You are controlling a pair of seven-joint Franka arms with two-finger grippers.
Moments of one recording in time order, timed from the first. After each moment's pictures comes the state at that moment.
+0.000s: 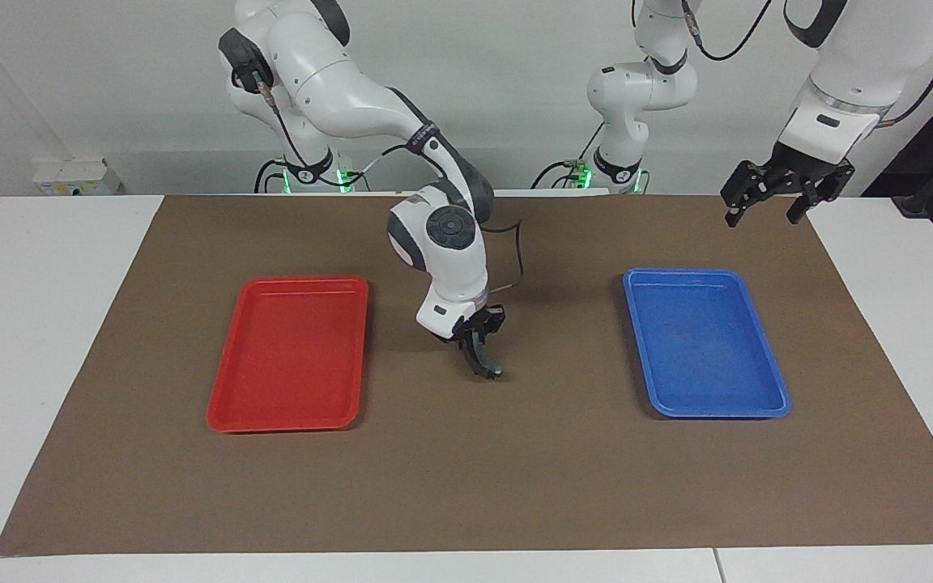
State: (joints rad) left arm 0.01 0.03 -0.13 -1.47 0.02 1.52 -0.07; right arm 0.29 0.58 0.33 -1.62 -0.11 2.21 0.49
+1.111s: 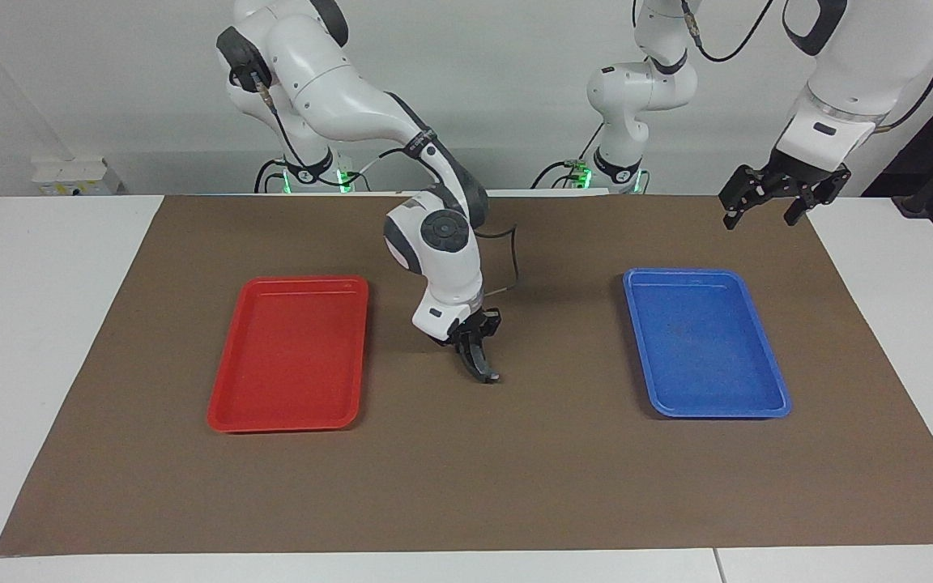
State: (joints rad) left arm 0.01 0.03 -0.12 -1.49 0.02 1.52 -0.07; right arm 0.28 0.57 0.33 -1.66 -0.11 2.26 0.49
